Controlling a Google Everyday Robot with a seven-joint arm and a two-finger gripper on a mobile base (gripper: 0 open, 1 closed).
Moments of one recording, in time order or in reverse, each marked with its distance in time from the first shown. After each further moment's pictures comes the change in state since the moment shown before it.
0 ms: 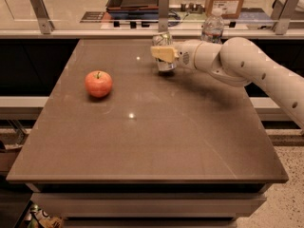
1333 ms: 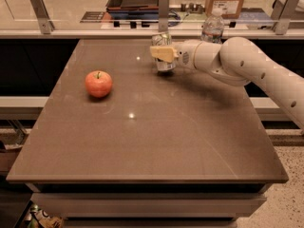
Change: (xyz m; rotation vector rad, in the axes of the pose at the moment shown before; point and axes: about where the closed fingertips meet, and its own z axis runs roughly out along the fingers) arm -0.007 0.002 0.001 -0.014 -0.013 0.010
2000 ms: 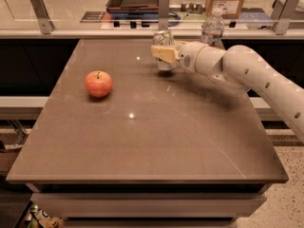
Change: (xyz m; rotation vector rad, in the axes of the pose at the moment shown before) arm -0.011 0.005 -0.007 -0.006 -0.110 -0.038
